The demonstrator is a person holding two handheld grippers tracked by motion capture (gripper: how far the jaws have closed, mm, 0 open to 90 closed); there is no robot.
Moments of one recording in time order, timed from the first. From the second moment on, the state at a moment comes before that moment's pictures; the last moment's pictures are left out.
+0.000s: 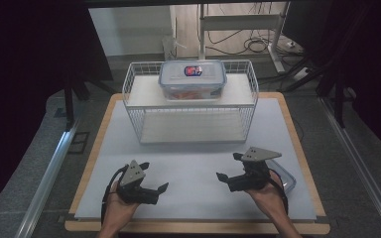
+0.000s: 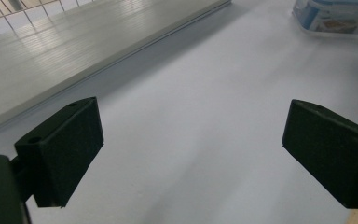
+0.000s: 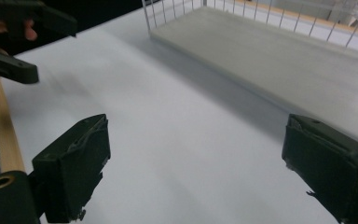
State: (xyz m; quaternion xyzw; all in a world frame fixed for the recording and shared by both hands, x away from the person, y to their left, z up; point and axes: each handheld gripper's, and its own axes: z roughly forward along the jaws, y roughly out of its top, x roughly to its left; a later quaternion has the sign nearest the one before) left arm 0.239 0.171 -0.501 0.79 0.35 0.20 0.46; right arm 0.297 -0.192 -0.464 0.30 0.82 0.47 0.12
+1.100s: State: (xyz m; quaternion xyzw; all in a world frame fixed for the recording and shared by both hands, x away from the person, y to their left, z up) left arm 0.225 0.168 -0.510 0.81 0.36 0.20 0.42; right arm 0.274 -0.271 -0.465 0.41 0.81 0.39 0.16
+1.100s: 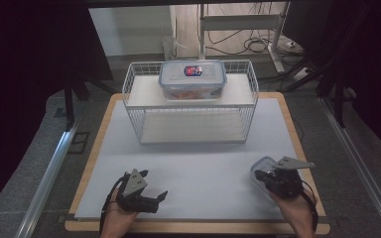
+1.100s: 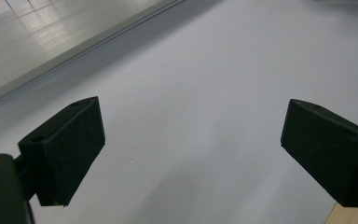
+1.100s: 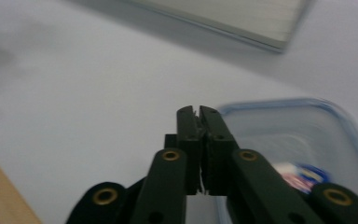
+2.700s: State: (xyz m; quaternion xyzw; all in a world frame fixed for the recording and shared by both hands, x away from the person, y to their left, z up) left arm 0.234 0.166 -0.519 0.82 0.38 0.15 0.40; right arm 0.289 -0.272 -0.491 0.47 0.79 0.36 0.17
